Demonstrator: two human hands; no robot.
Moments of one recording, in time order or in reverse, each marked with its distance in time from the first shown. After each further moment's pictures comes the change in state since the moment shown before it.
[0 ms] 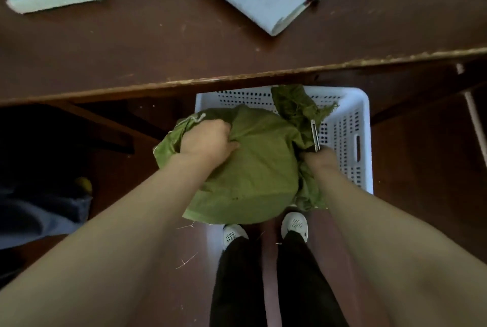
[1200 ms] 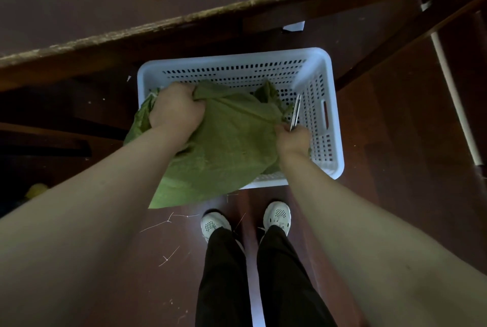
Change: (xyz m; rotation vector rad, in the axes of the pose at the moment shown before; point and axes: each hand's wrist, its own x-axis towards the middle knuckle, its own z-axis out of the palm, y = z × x) left_hand 0.060 0.065 0.056 -0.315 0.218 -0.067; right_hand 0.038 0.043 -0.004 0.406 0.163 -0.038
